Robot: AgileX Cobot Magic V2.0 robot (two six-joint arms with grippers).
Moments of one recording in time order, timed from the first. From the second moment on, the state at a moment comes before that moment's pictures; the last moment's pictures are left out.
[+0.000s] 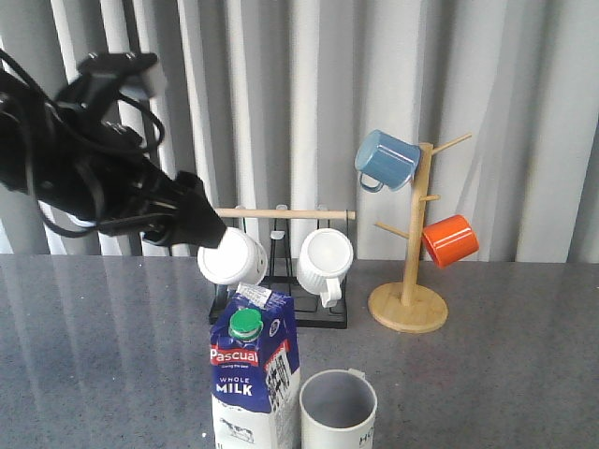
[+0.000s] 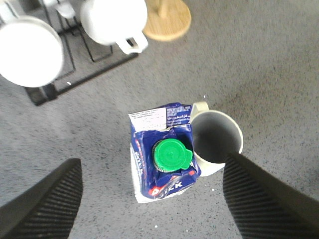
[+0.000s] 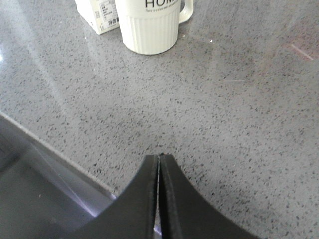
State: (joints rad) left arm -0.37 1.58 -1.98 -0.22 1.26 0.15; right arm 0.27 0.51 -0.35 0.43 0.57 -0.43
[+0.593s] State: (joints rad) left arm -0.37 1.10 -1.76 0.08 1.28 0.09; right arm 0.27 0.51 -0.35 0.43 0.32 -0.34
